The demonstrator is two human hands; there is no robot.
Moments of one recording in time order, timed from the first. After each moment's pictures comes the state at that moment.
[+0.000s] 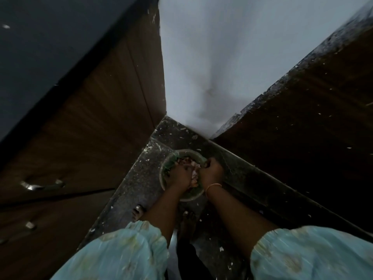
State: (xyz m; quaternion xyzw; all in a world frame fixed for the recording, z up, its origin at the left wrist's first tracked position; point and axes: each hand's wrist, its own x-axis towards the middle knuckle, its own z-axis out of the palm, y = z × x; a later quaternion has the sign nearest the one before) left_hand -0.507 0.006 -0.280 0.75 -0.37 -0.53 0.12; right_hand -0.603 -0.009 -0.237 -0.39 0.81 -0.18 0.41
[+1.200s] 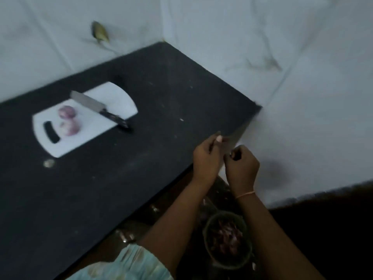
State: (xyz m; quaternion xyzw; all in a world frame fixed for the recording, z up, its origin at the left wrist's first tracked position) left_hand -0.310 -0.070 0.021 0.61 -0.35 -0.37 0.60; right_hand -0.398 -0.099 0.007 -0.64 0.61 -0.40 0.22
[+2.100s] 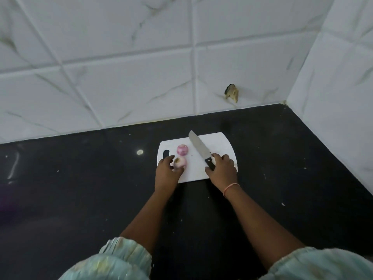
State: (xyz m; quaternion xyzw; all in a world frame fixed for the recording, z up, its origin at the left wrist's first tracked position) left_hand 0.027 0.037 0.033 0.89 -0.13 -0.11 0.43; right_hand -0.065 -0.129 0.034 -0.91 0.32 -0.05 0.26
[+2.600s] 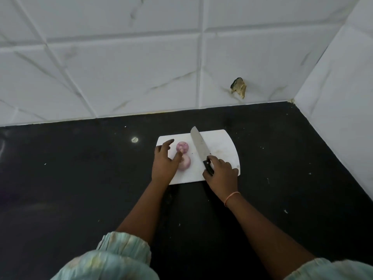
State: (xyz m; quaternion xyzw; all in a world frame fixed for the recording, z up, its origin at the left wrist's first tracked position) left_hand 0.061 0.020 0.033 0.86 -0.14 -0.09 0.48; right_hand -0.059 -0.127 0.017 -0.94 0.29 -0.05 0.20
